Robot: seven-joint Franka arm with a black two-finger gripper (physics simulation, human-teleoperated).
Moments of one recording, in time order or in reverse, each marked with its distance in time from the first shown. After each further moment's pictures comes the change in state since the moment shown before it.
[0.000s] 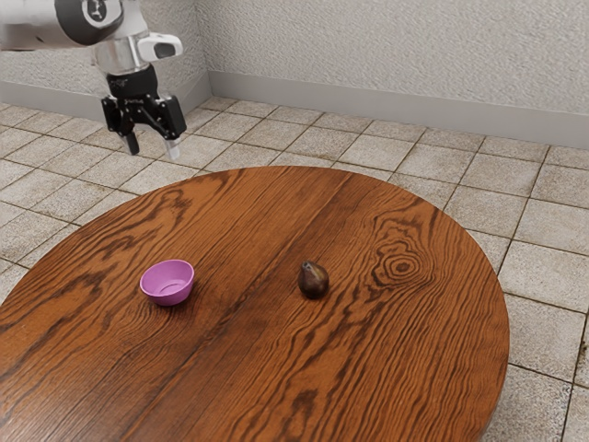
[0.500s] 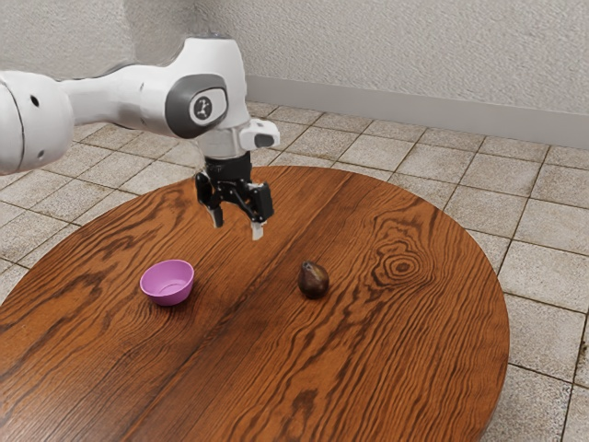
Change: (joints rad) arm -0.236 0.087 0.002 -0.214 0.006 0.248 -0.090
